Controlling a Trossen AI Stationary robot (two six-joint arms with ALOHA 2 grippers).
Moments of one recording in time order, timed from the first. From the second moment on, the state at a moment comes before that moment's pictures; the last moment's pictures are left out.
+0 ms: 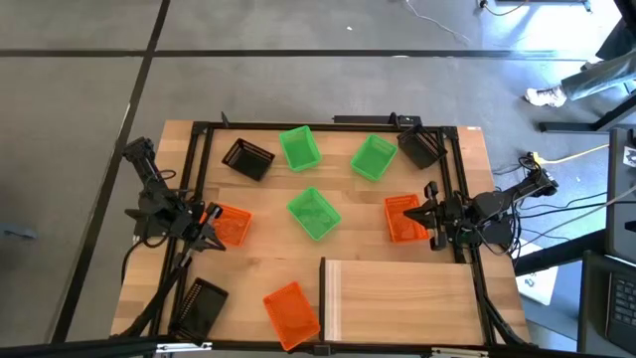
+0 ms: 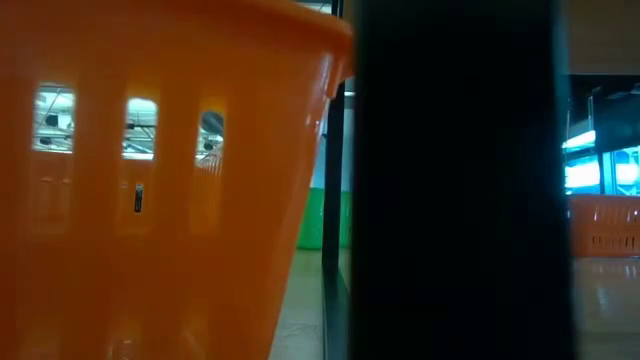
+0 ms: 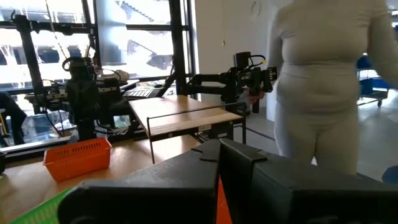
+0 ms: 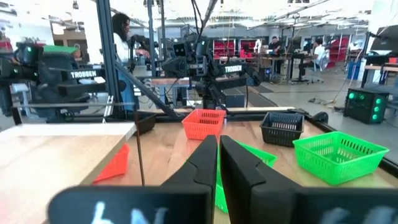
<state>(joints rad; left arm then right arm) -0.93 0.00 0.01 0.26 -0.51 0.17 0.47 0.01 0.01 0.12 0.45 0.00</state>
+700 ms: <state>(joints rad) -0.93 0.00 0.01 0.27 -0.51 0.17 0.46 0.03 0.09 0.16 0.73 0.05</state>
